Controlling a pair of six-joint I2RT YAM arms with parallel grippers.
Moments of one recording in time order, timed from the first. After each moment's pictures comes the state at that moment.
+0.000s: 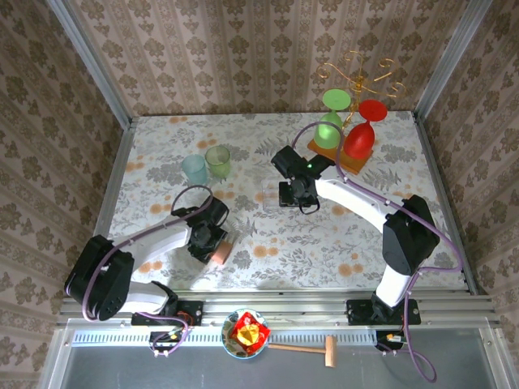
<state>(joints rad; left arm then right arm) -0.65 1.34 0.66 -0.68 -0.02 -1.55 0.65 1.74 1.43 -0.95 0.09 0.66</state>
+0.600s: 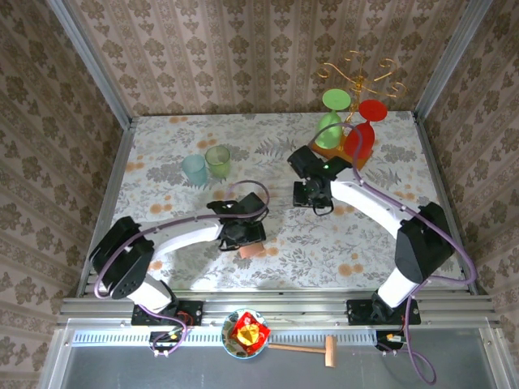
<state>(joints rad) -0.94 1.55 0.93 -0.66 -0.05 -1.05 0.57 1.62 1.32 -0.95 0.10 0.66</state>
